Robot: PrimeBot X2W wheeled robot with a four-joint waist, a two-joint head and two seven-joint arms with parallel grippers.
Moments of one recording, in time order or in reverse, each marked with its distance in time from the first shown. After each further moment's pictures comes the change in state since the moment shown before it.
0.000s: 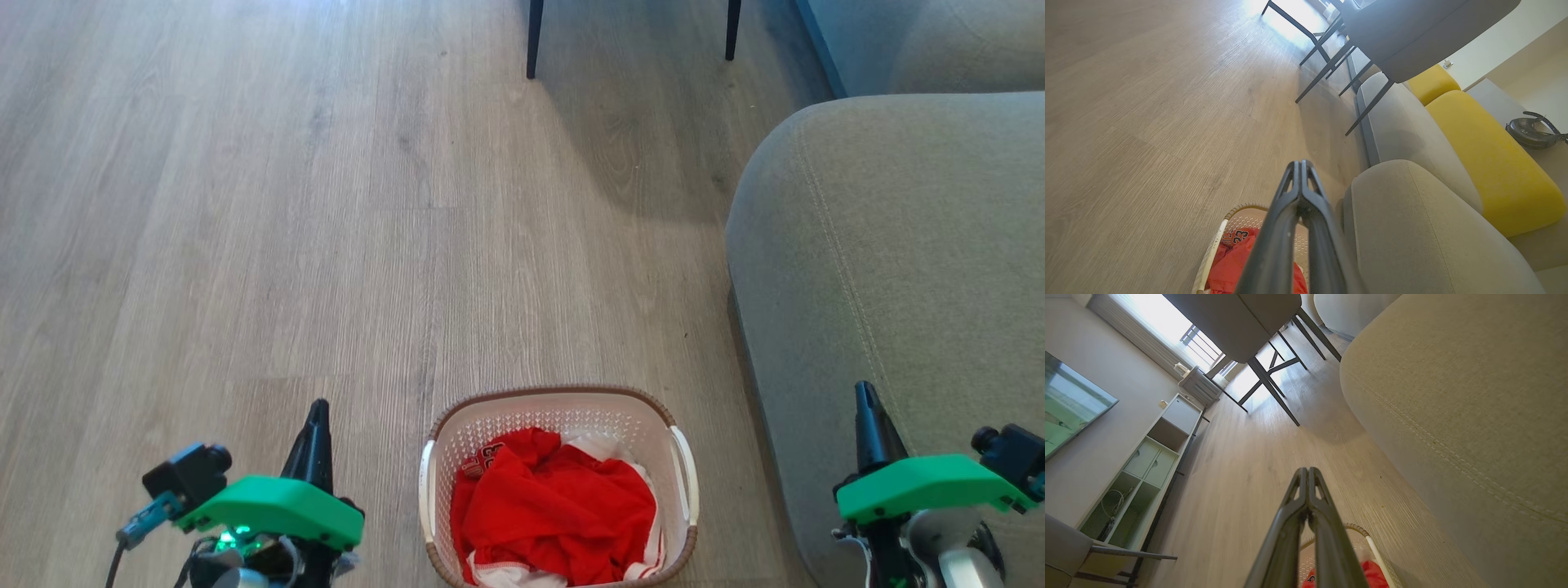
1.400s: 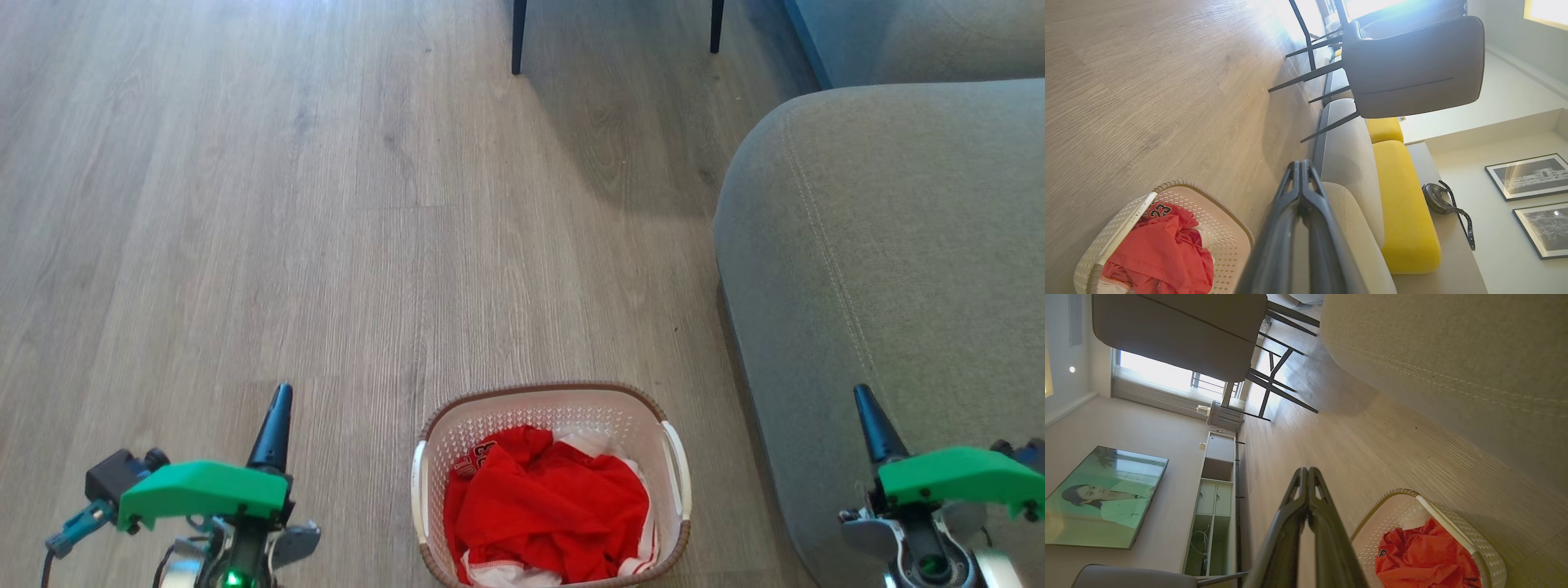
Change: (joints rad) left arm -0.037 0.002 0.128 0.030 -0.449 -0.085 0.115; right arm -0.028 0.000 -0.045 0.032 0.439 0.000 0.114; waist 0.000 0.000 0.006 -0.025
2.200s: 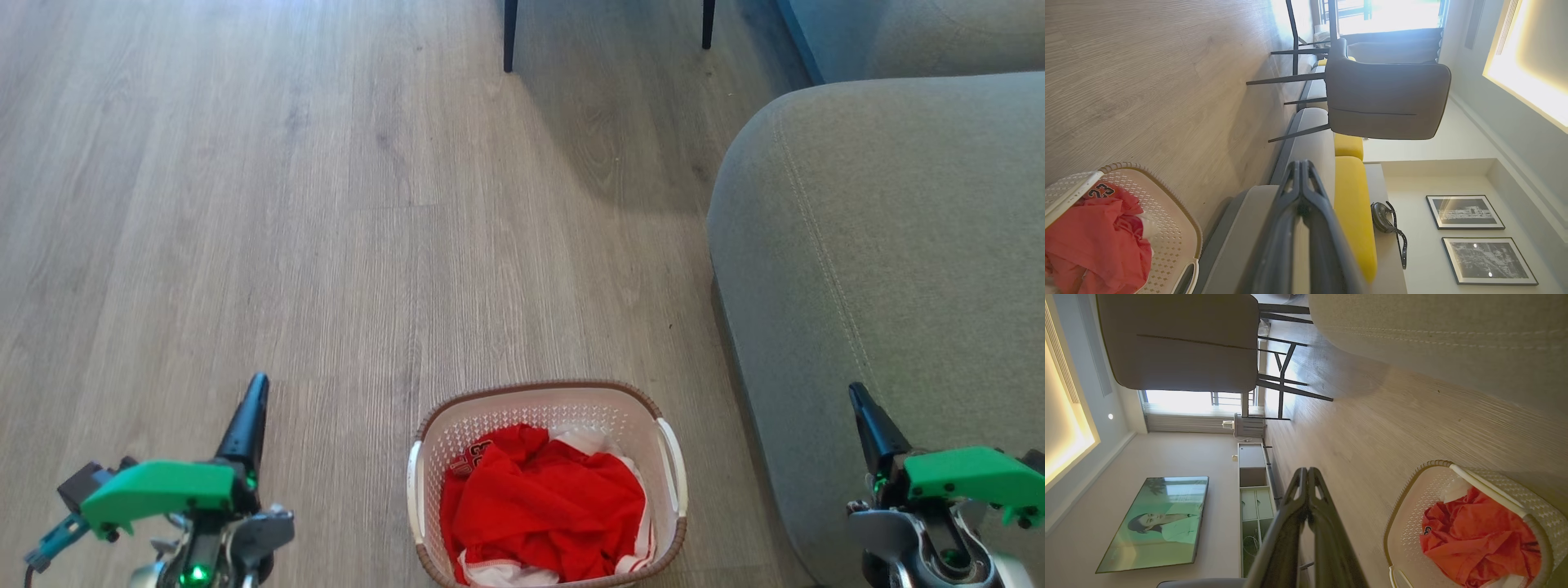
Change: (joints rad) left arm -0.018 0.000 0.074 0.020 -0.253 -0.044 0.069; right arm -0.017 0.000 -0.026 0.020 0.250 0.000 0.075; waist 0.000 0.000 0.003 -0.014
